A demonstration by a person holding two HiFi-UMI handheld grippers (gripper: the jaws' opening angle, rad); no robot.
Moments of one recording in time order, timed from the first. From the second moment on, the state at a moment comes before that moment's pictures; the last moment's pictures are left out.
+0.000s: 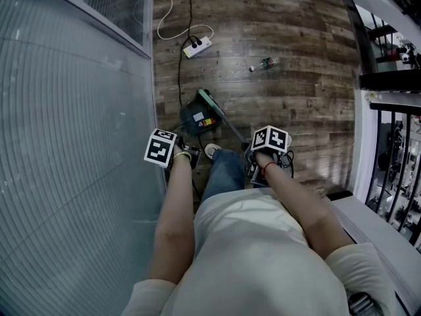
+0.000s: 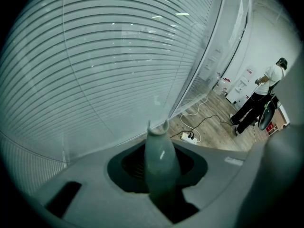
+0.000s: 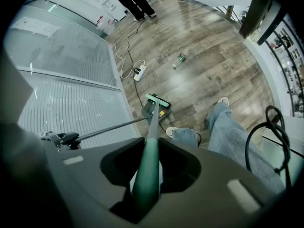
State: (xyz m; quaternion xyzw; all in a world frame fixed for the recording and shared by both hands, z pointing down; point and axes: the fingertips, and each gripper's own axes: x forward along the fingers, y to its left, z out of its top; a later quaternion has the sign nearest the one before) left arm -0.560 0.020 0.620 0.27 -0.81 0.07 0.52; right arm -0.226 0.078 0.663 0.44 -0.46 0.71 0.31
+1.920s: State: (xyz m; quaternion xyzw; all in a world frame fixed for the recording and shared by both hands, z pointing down) left arm -0.570 0.011 0.621 0.29 -0.79 0.08 0.53; right arm -0.217 0.085 0.591 0.39 -0.47 0.73 0.29
